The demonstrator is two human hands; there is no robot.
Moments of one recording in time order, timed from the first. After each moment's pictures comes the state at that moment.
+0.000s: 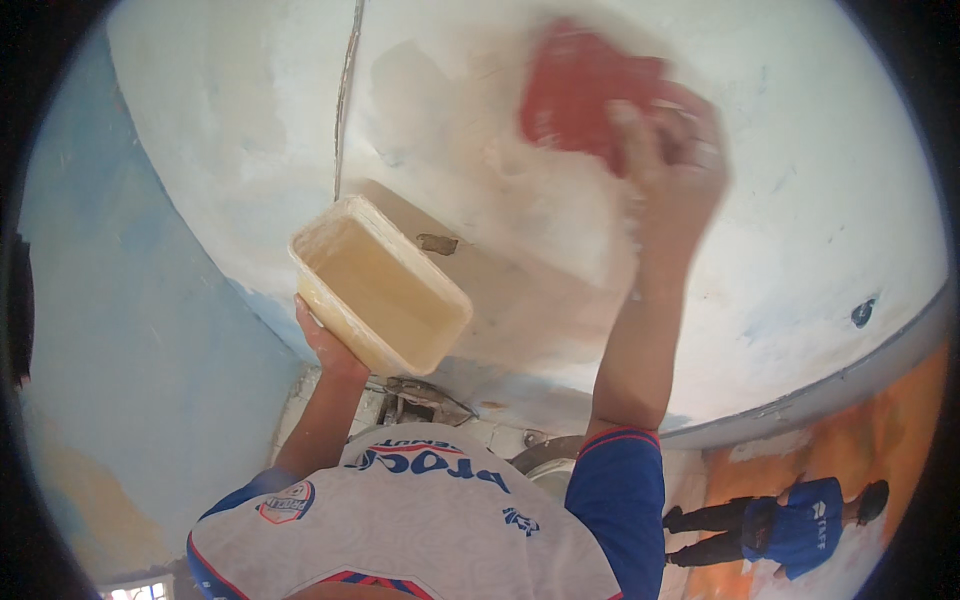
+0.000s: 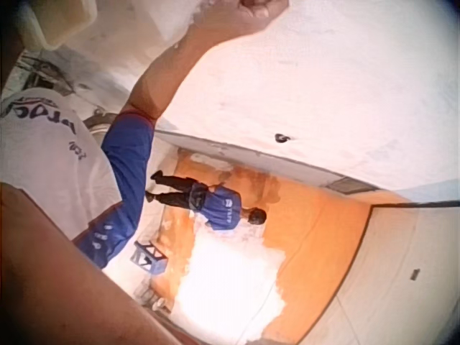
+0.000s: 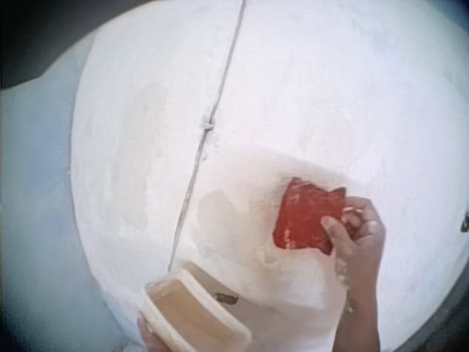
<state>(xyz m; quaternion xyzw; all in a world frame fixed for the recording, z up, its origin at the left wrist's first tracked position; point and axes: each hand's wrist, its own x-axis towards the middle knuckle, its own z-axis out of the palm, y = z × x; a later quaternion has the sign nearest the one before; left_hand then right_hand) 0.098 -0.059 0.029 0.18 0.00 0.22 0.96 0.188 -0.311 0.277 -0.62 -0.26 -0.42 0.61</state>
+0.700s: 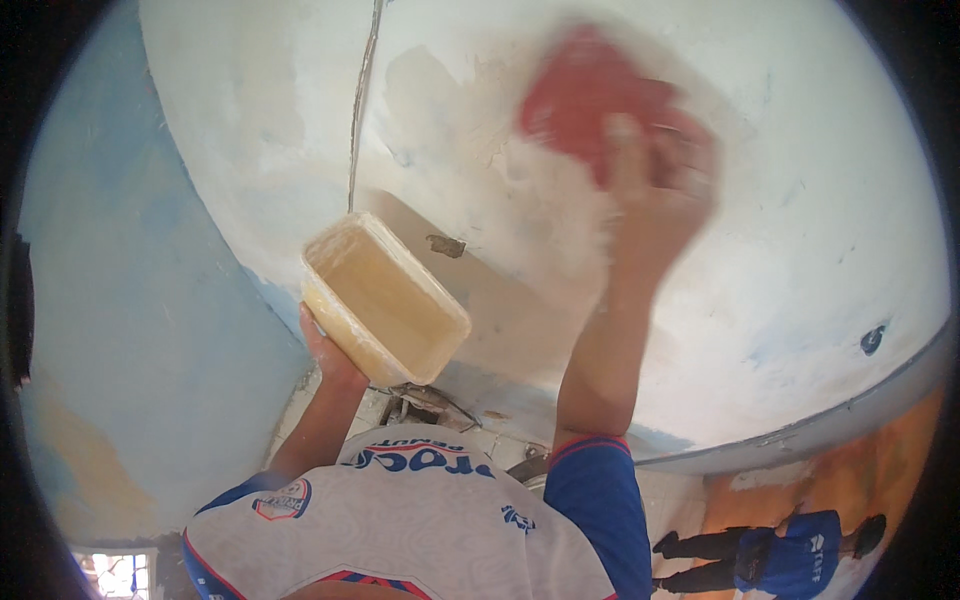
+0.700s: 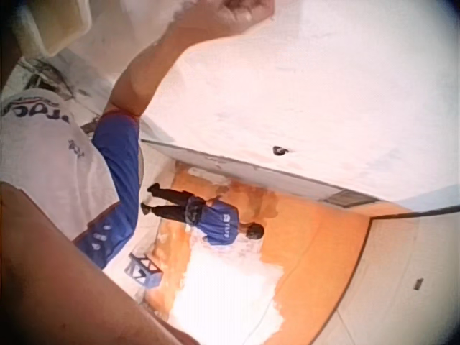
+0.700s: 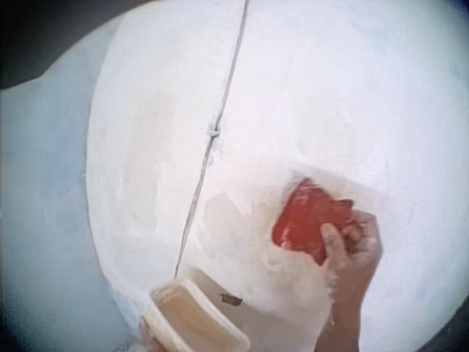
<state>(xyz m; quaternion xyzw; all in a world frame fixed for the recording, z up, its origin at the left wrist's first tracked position) 0.098 -0.056 0.014 0.19 -0.02 0.21 0.96 0.211 -0.293 0.257 -0.56 -0.25 -0.47 0.64</state>
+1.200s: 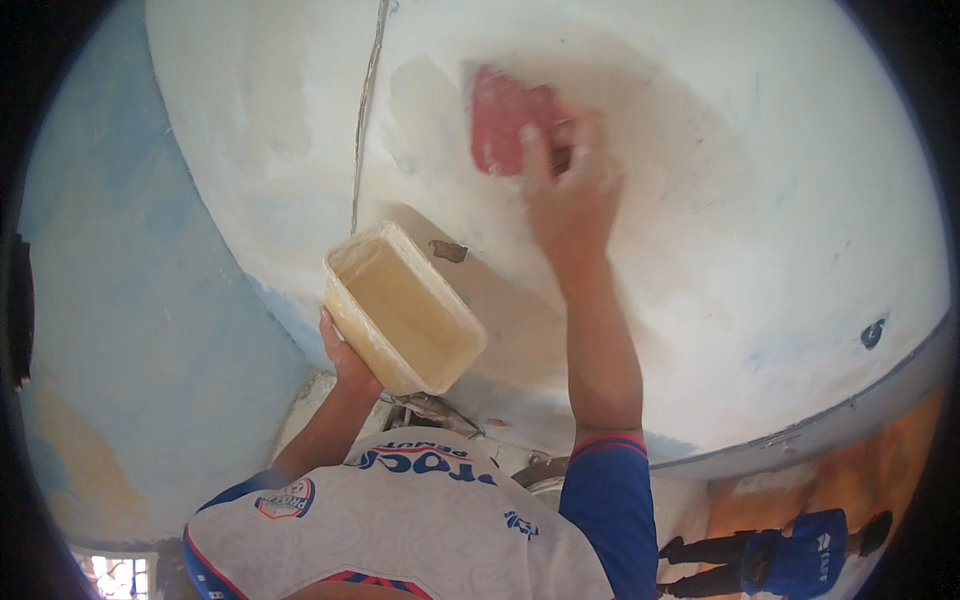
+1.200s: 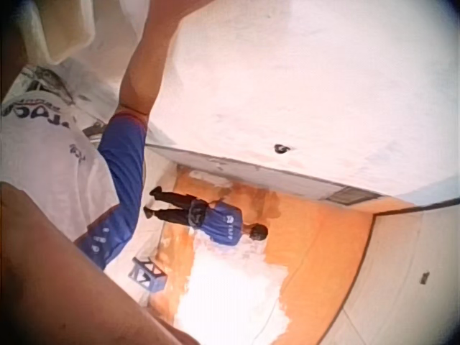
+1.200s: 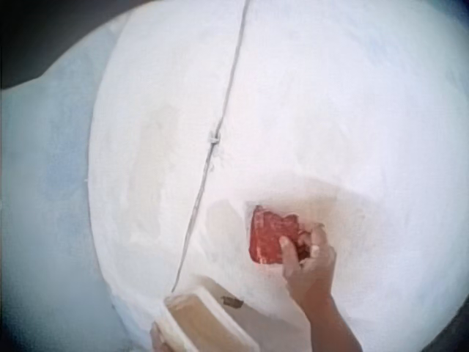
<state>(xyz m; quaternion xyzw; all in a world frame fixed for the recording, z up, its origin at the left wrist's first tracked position) 0.089 -0.066 0.016 0.20 0.01 0.17 0.96 0.215 -0.265 0.239 -0.70 -0.27 -0.44 0.50</state>
